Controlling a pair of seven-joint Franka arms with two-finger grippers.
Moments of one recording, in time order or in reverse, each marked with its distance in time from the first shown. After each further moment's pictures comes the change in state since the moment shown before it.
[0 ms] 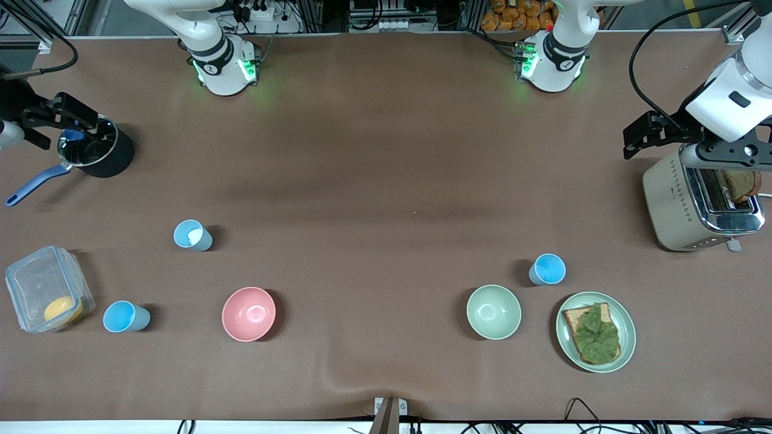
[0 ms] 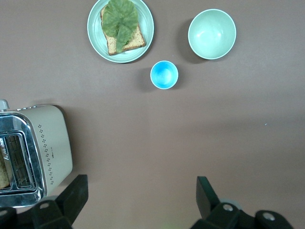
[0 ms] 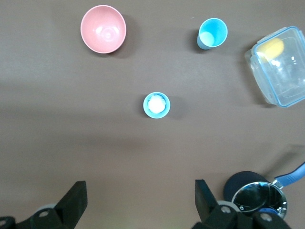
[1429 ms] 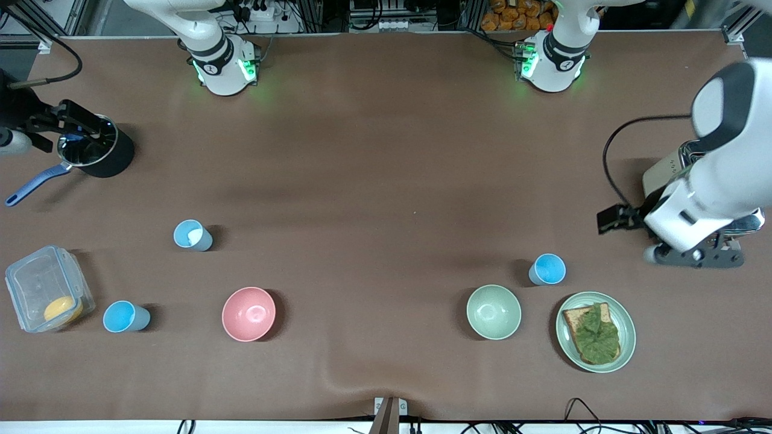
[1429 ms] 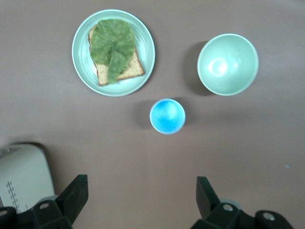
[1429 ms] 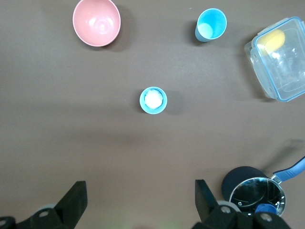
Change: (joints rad) left arm -0.017 0.344 0.006 0.135 0.056 0.191 -0.012; right arm 0.000 0.031 -0.001 -0.013 -0.007 -0.005 0.005
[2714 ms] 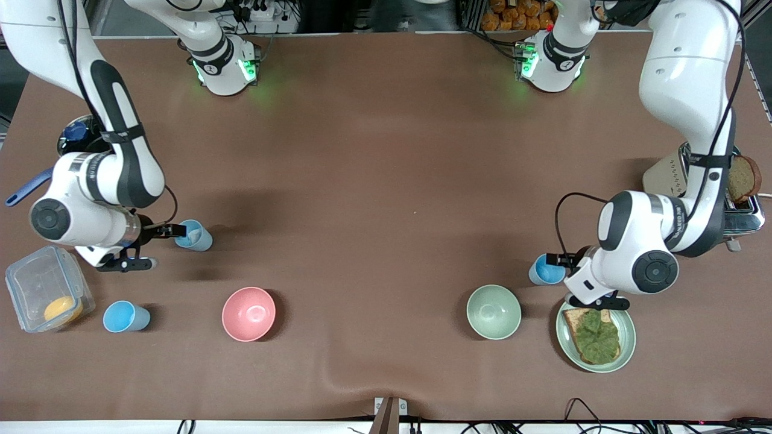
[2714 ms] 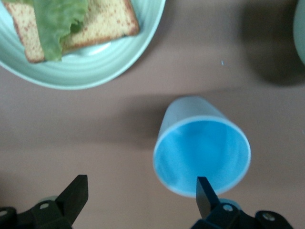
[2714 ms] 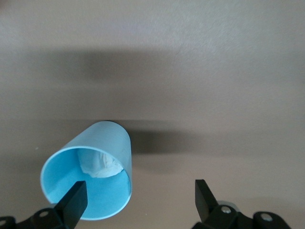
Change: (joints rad) left arm 0.001 0.356 0.003 -0.047 0.053 0.163 -0.049; right arm -0.032 0.499 -0.037 -0.284 -0.009 0.626 -0.020
